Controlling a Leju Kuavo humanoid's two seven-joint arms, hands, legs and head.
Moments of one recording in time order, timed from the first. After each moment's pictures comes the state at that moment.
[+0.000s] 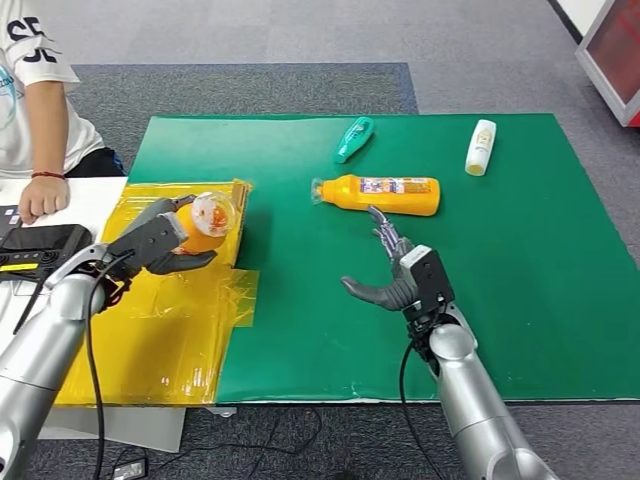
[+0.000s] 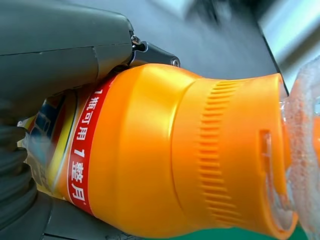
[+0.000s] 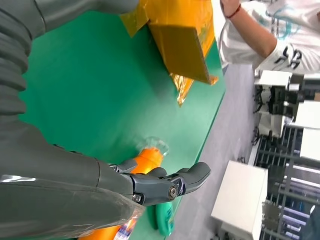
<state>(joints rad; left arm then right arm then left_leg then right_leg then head) -0.59 0.27 -0.39 -1.24 -0.28 -0.42 -0.27 -0.39 0.06 0.22 -1.07 0.24 0.23 -0.44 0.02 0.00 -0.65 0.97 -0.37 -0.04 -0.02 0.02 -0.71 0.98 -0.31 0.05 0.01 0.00</state>
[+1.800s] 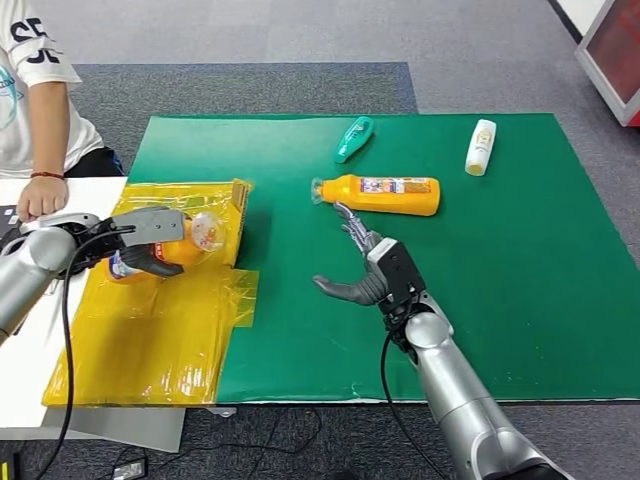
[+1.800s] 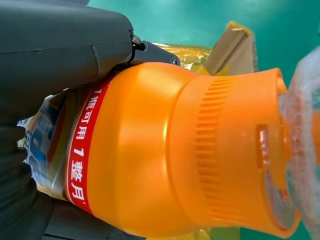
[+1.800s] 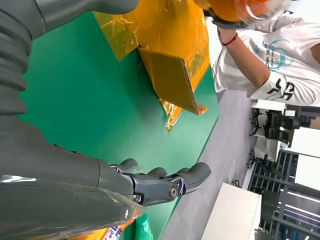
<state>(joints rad) -0.93 0.45 -0.82 -0.95 -0.16 -0.65 -0.18 -0.48 0.09 0.33 -0.97 0.22 0.21 -0.46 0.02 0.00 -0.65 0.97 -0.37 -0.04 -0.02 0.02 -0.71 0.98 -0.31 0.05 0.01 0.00</state>
